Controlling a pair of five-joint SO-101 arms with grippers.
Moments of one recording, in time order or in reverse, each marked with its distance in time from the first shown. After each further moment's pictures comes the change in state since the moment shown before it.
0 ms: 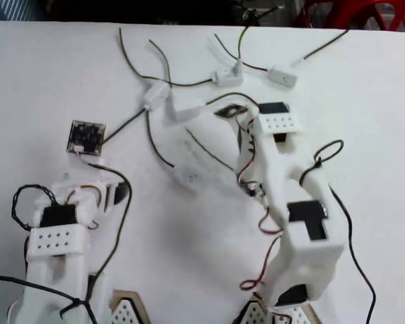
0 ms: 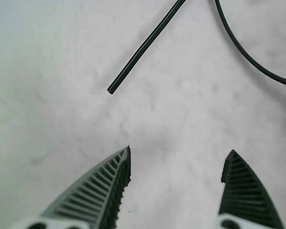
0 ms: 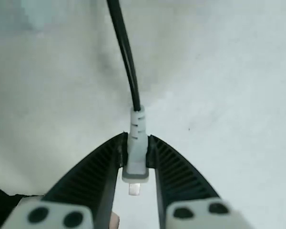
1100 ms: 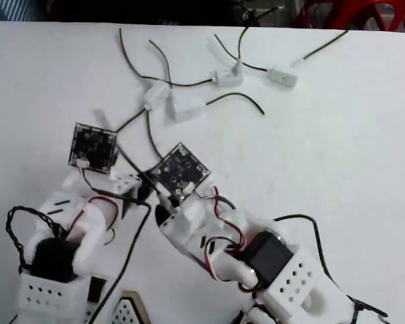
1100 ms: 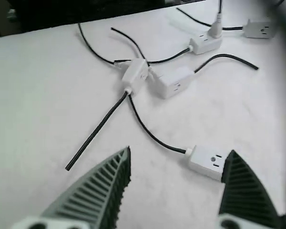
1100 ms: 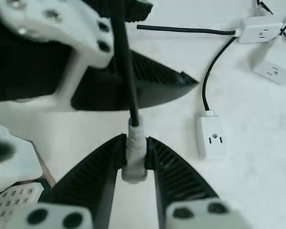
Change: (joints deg) left arm 18.4 -25.0 -12.3 15.8 9.7; right arm -42.5 -73.4 40.8 -25.3 -31.2
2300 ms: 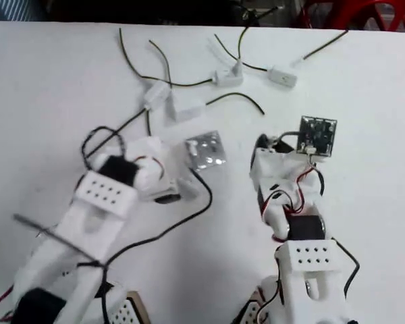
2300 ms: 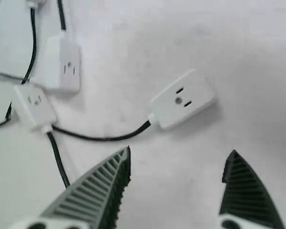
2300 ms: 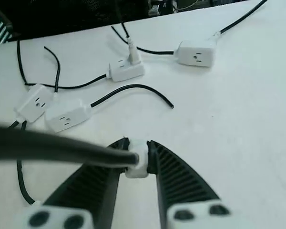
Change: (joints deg) left arm 11.9 48.2 -17.8 -3.3 -47.7; right arm 46.9 -0.2 23.4 -37.8 -10.4
